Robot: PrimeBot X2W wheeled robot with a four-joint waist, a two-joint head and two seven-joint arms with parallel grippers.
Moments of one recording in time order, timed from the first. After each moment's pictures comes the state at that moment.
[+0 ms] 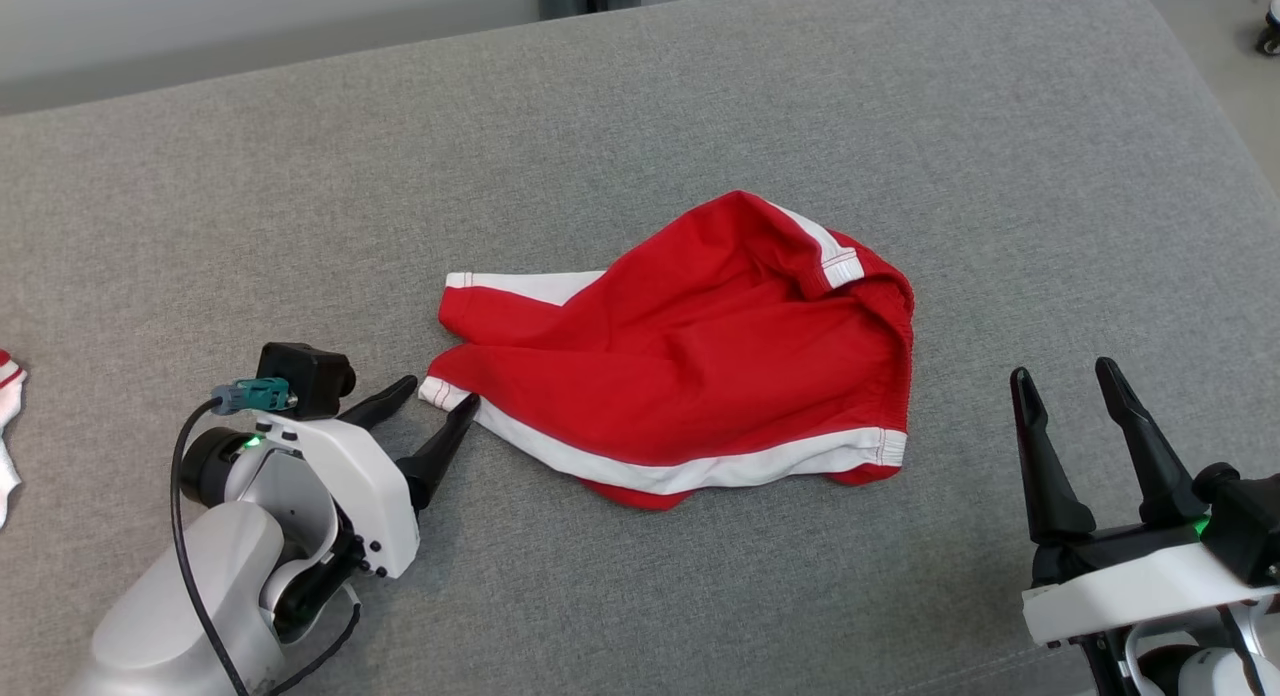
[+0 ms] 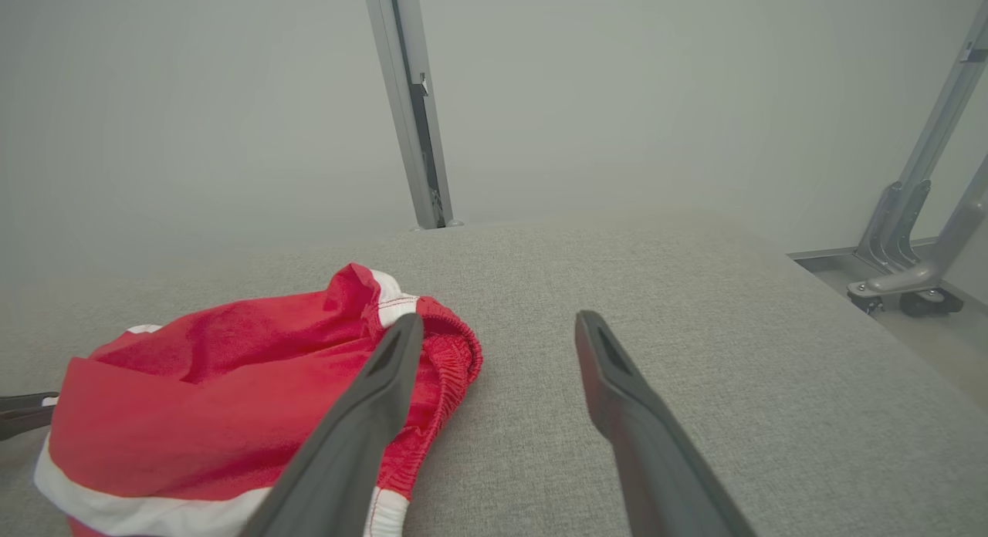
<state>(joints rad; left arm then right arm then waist) -0.53 0.39 -0.68 0.52 -0.81 -0.13 0.10 -0.04 -0.05 0.01 -0.08 0.21 0.13 -0.08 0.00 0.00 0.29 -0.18</state>
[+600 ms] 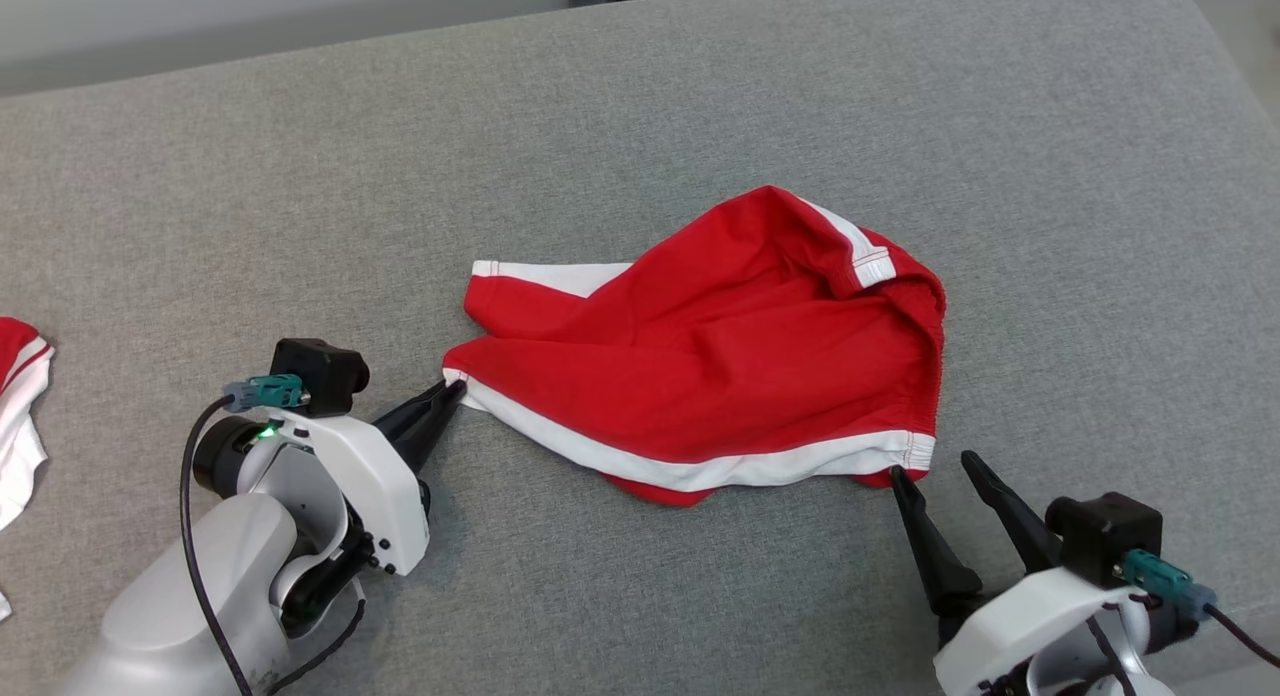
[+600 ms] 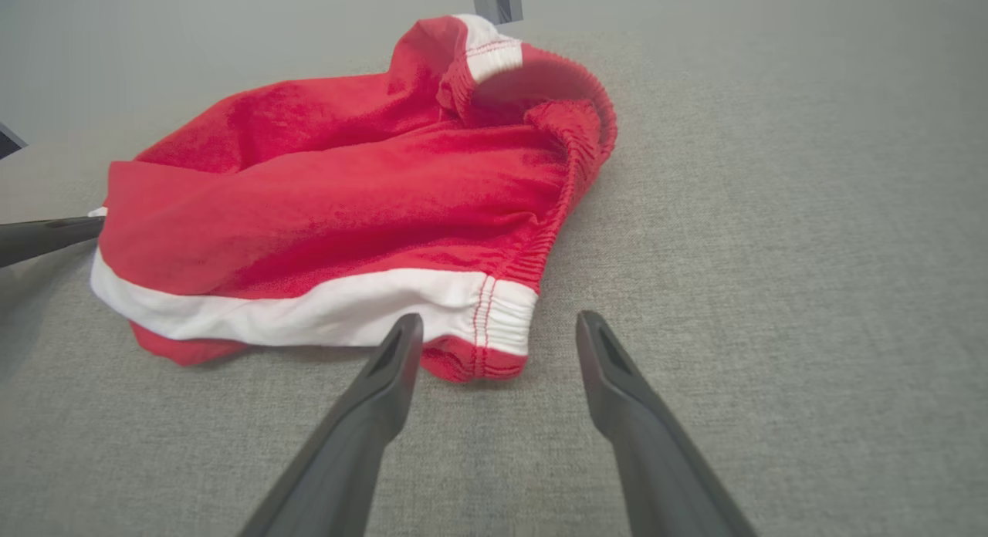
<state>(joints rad) -0.59 0.42 -0.83 0.55 -0.89 -0.13 0.02 -0.04 -0.05 0.15 0.09 0.25 0.13 0.04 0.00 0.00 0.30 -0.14</state>
